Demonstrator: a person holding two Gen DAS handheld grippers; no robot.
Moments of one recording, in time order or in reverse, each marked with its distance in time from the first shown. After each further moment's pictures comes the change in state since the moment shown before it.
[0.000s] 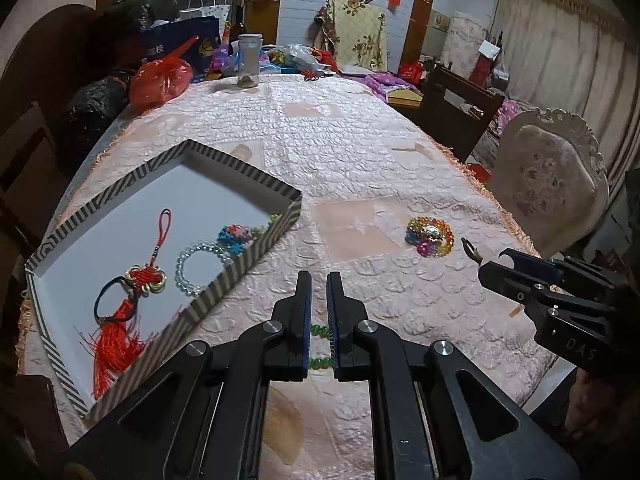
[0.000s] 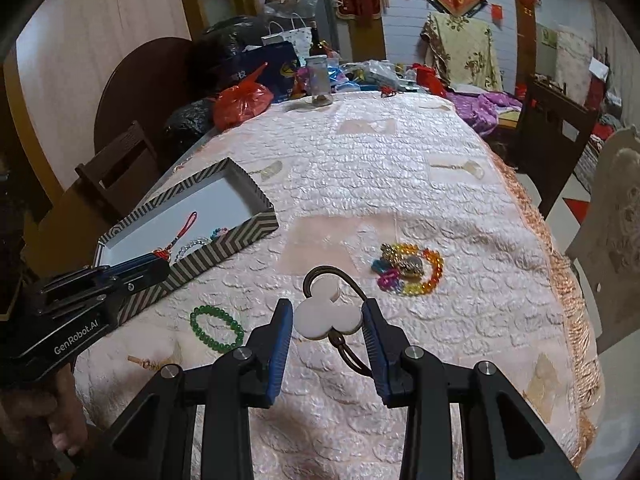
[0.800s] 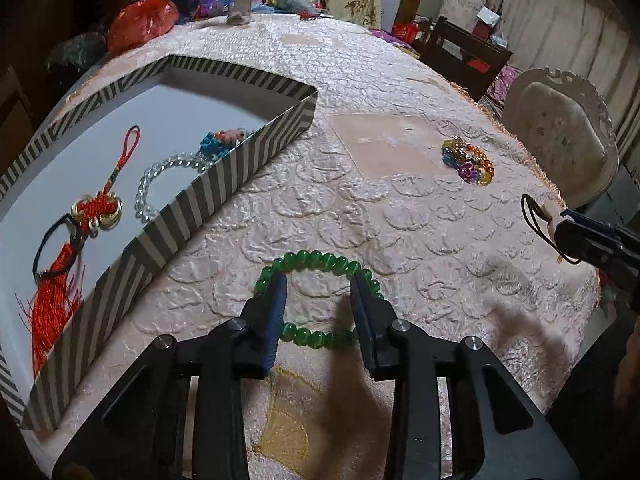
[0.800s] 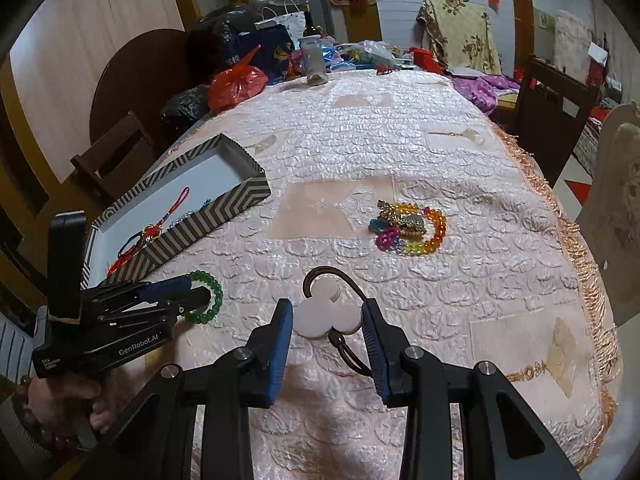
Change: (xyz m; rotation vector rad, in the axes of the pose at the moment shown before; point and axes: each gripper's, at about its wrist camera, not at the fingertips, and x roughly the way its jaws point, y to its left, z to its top) left arm 0.076 0.025 -0.048 0.023 0.156 -0.045; right arm 0.017 -0.013 -0.032 0.035 0.045 0.009
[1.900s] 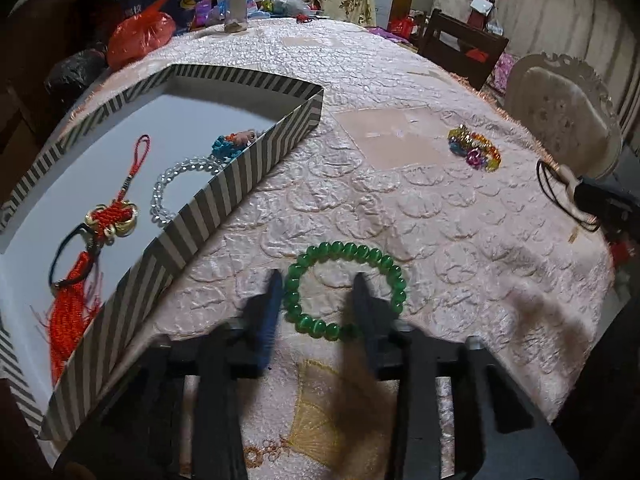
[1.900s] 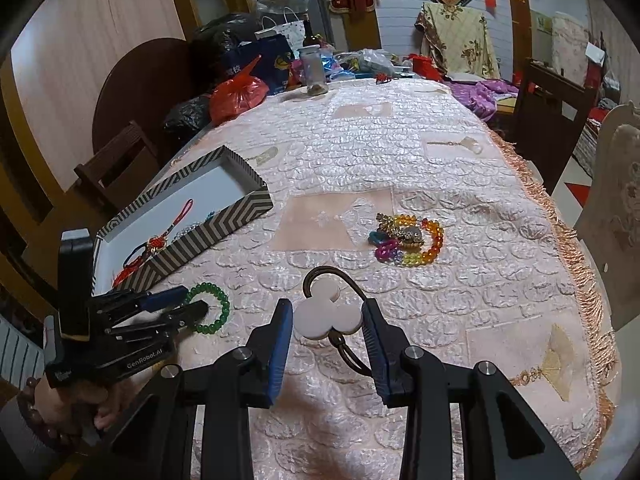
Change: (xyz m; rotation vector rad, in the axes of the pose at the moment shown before) left arm -0.003 0.002 -0.009 0.062 -0.011 0.057; right arm -0.008 0.000 0.005 0.006 -0.028 0.008
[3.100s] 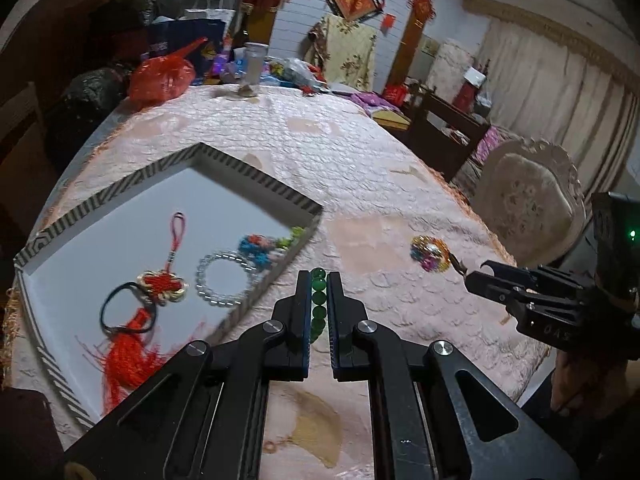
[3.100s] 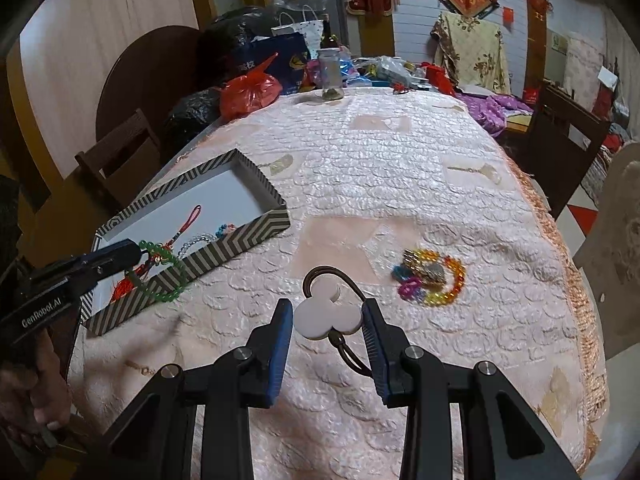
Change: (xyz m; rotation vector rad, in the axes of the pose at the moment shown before) left arm -0.091 0.041 0.035 -0.143 -0.213 -0.122; right arm 0.013 0.034 0.032 -0.077 0.007 -0.021
